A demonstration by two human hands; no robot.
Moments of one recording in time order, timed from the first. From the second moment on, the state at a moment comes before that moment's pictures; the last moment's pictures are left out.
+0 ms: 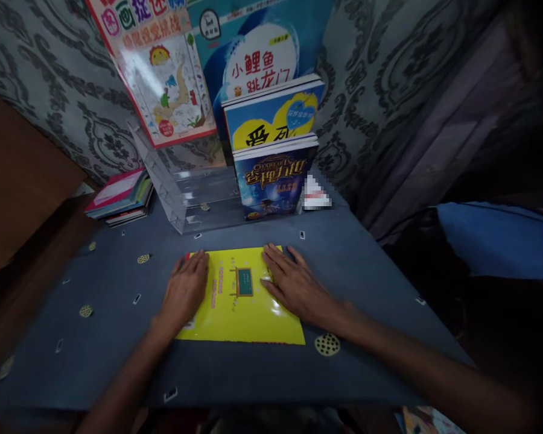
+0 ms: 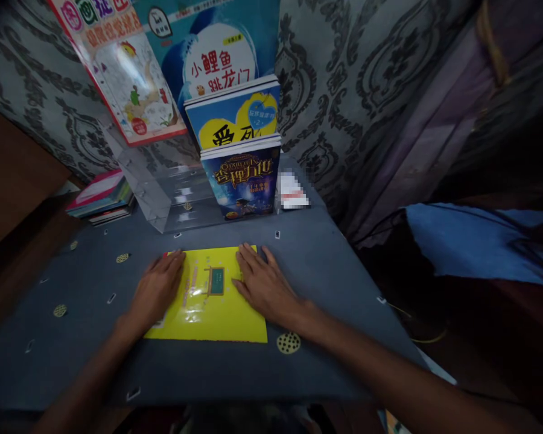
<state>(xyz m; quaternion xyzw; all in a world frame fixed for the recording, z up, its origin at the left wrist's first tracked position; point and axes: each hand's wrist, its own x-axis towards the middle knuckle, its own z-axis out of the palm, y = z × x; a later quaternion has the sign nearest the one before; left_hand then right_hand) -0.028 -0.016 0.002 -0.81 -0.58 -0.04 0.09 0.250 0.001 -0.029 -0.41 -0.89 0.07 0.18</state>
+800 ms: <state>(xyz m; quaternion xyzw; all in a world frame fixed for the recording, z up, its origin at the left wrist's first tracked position) -0.019 -0.019 0.003 -0.82 -0.57 -0.07 0.04 0.276 0.028 -0.024 -0.42 -0.83 0.23 0.29</state>
